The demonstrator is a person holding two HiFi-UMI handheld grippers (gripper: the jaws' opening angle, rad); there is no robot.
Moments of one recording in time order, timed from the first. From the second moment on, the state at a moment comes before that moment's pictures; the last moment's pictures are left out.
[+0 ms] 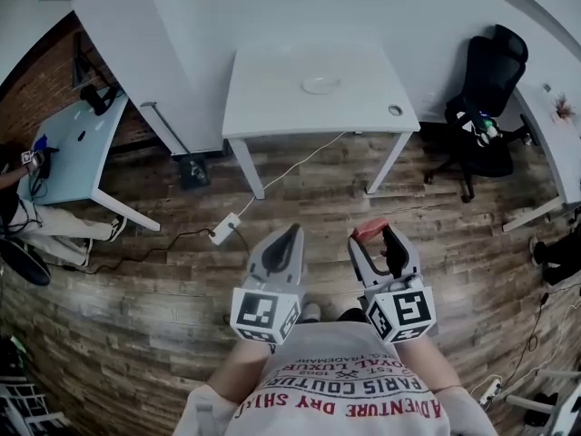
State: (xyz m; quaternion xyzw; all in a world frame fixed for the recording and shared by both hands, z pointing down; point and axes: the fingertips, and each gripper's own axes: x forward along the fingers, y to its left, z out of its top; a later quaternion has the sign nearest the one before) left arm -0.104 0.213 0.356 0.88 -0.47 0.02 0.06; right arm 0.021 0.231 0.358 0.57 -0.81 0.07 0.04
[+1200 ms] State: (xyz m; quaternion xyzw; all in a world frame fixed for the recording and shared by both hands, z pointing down) left arm -0.026 -0.146 0.355 0.84 -0.54 0.03 0.06; right arm 0.108 -0.161 0.373 0.52 -0.85 0.10 0.04
